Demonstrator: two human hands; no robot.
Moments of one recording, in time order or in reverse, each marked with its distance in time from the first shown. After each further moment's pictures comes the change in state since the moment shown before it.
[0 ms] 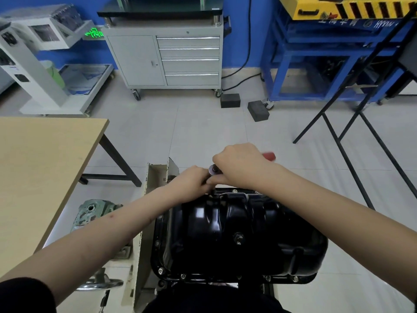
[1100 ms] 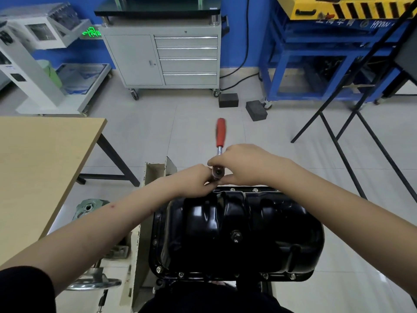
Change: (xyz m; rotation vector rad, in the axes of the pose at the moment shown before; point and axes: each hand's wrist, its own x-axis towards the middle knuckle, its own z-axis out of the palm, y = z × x) left_hand 0.008 0.008 -0.005 0.038 -0.166 0.038; right_hand -0.008 0.018 0.003 0.145 -0.064 -0.106
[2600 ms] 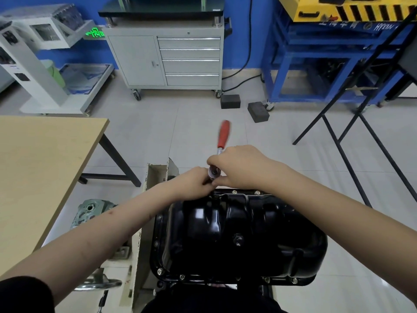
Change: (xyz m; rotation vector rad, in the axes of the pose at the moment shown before) left_hand -0.003 -0.005 0.002 -0.156 0.044 -0.071; right_hand 0.007 -0.013 -0.002 -0.051 0.064 0.054
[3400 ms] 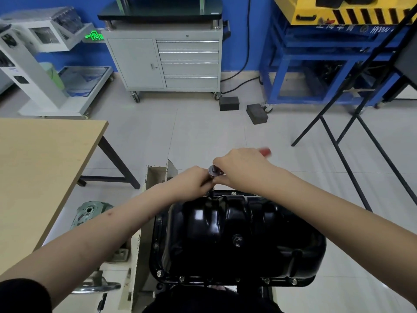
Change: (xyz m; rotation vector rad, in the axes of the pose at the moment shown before) left_hand -0.002 0.000 -0.003 0.090 0.045 0.039; right_hand -0.004 -0.001 0.003 -0.048 0.005 0.088
